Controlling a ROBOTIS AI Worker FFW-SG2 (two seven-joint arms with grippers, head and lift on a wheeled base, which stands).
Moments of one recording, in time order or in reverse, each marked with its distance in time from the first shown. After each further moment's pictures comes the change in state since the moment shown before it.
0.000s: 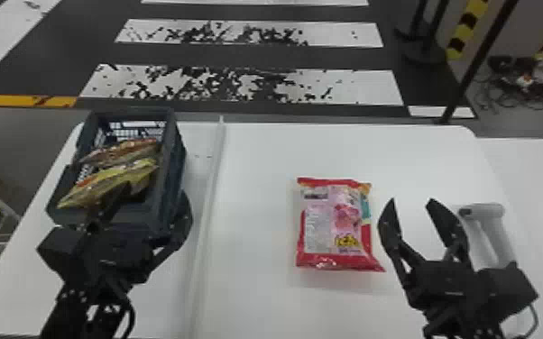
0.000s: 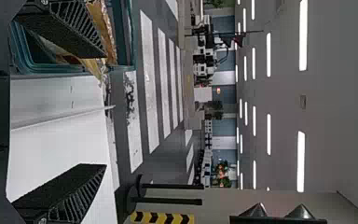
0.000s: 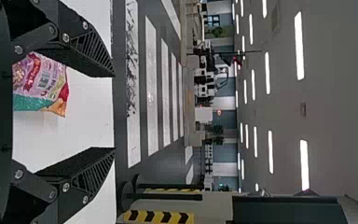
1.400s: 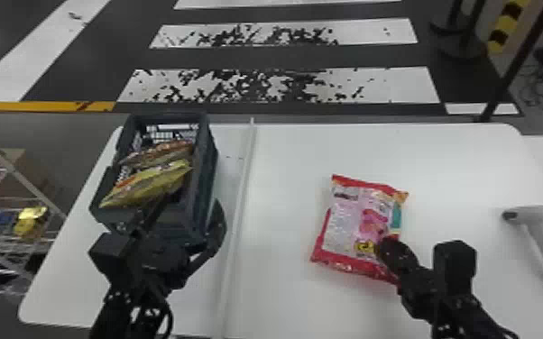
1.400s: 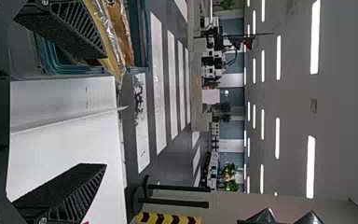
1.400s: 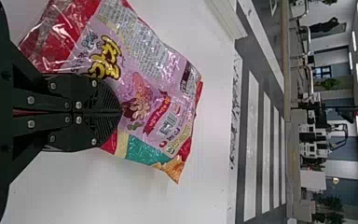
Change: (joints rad) left arm 0.010 0.000 -0.004 0.027 0.009 0.000 0.007; right arm -0.245 0.014 0.018 0.281 -0.004 0.417 0.255
